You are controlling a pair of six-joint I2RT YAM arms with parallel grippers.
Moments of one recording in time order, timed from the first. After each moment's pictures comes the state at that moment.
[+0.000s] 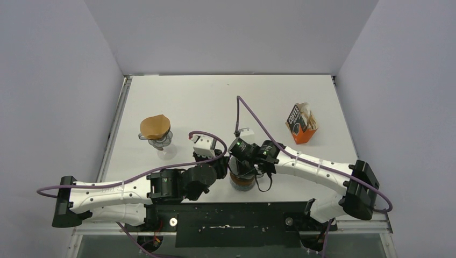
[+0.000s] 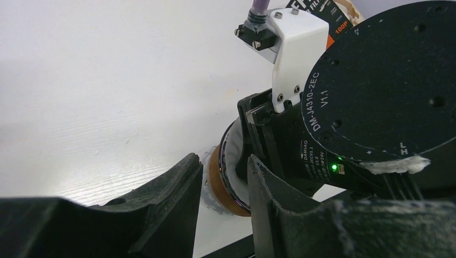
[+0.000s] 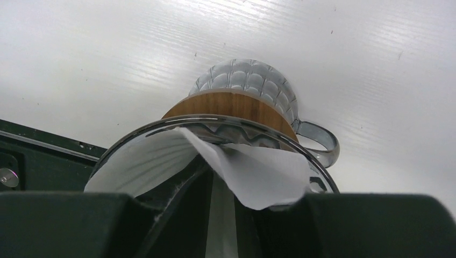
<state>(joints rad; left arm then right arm) -1.42 1.02 0.88 -0.32 -0.90 -0.74 1.06 1.40 1.10 -0.84 0.27 0.77</state>
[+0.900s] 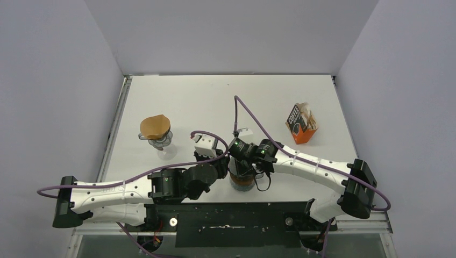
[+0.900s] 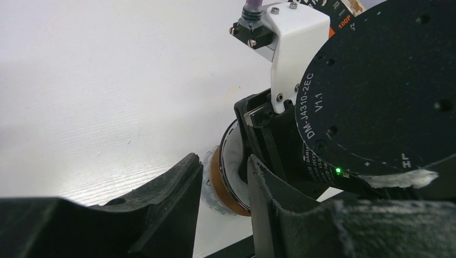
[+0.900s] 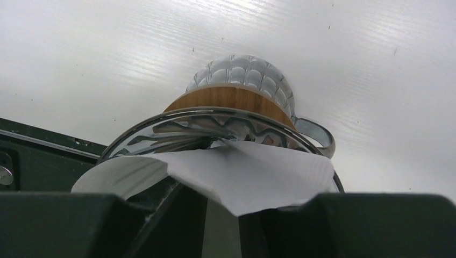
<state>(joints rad) -1.41 1.03 0.88 -0.32 -0.88 -0.72 1.07 1.43 1.14 -0.88 0.27 0.77</state>
